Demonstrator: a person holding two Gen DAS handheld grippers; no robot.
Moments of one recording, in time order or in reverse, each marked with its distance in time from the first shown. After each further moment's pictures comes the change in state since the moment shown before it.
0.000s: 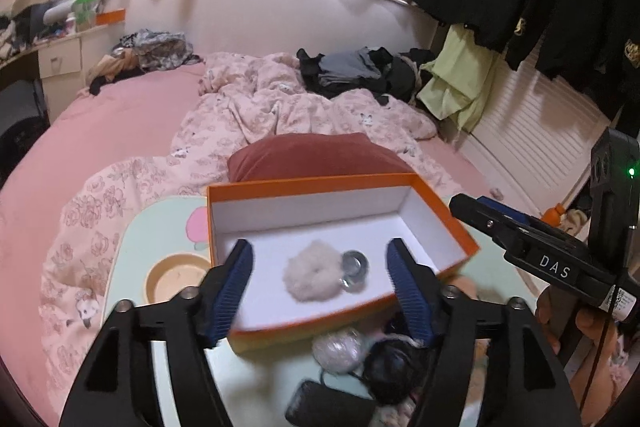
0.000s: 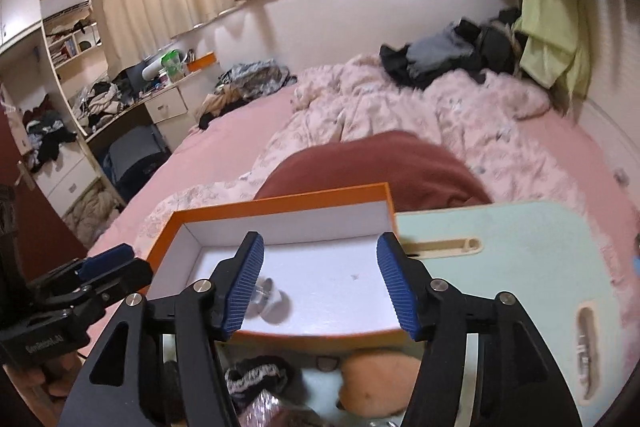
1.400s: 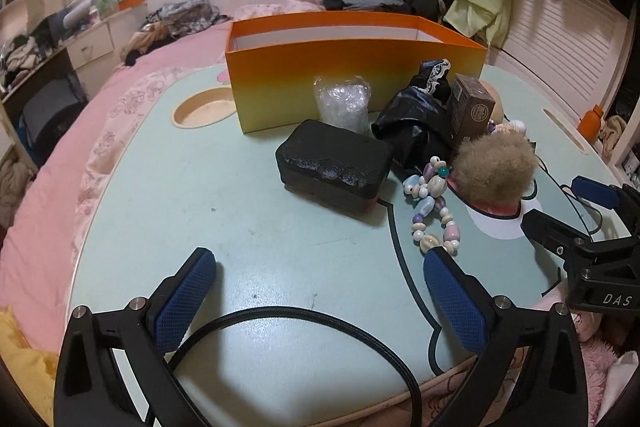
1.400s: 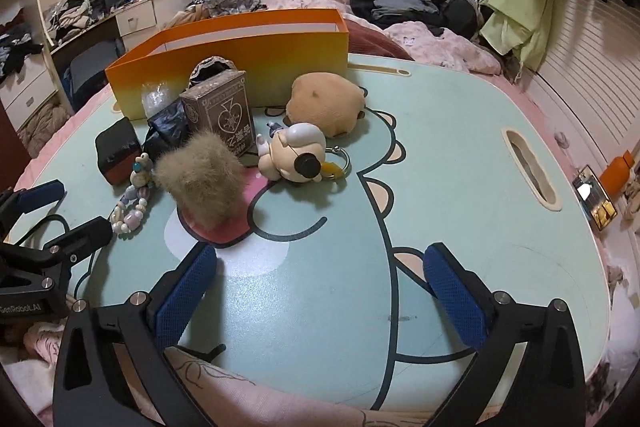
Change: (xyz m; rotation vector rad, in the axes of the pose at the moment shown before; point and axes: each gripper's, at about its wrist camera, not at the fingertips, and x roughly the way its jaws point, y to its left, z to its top) left arm -0.018 -0.022 -0.145 0.118 0.162 0.235; right arm -0.050 -0.004 -0.154 -0.131 0.201 -0.219
